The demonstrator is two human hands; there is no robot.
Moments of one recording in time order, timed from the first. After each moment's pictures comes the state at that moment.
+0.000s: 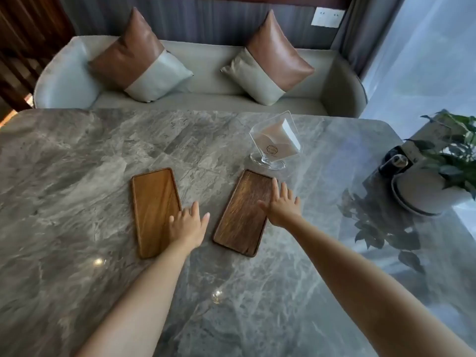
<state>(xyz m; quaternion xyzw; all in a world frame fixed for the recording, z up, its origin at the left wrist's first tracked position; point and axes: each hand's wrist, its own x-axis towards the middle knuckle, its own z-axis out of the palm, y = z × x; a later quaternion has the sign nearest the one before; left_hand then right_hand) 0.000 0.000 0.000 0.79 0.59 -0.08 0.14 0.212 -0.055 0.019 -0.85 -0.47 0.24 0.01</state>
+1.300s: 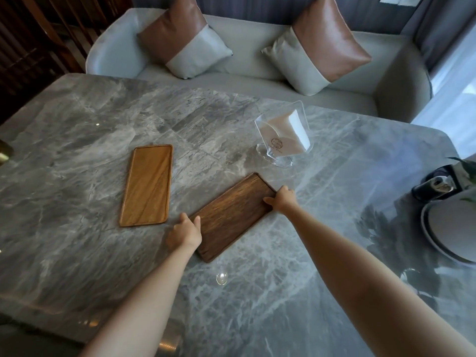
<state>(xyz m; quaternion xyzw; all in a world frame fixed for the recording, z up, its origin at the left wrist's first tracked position) 0.069 -0.056 -0.024 0.52 0.81 -0.05 0.26 0.294 -0.024 -0.025 -0.82 -0.42 0.39 0.10</state>
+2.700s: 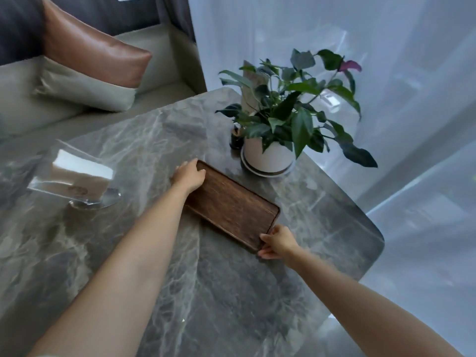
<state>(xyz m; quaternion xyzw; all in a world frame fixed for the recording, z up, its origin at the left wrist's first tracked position) 0.443 -0.050 0.013 0.87 0.41 -0.11 0.25 0.453 -0.293 -0.030 -0.77 0.08 0.46 0.45</state>
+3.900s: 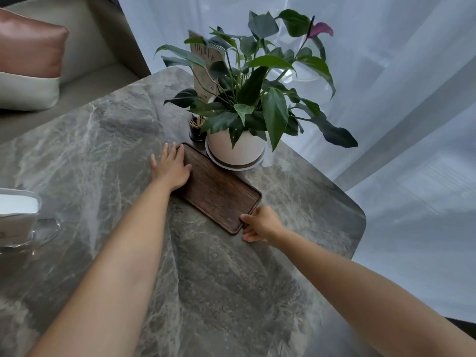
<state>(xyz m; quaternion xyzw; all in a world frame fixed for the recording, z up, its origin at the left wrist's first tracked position) 0.508 -0.039 -0.040 0.95 0.24 -0.16 0.11 0.485 -0.268 -0.023 -0.80 0.10 0.42 0.41</state>
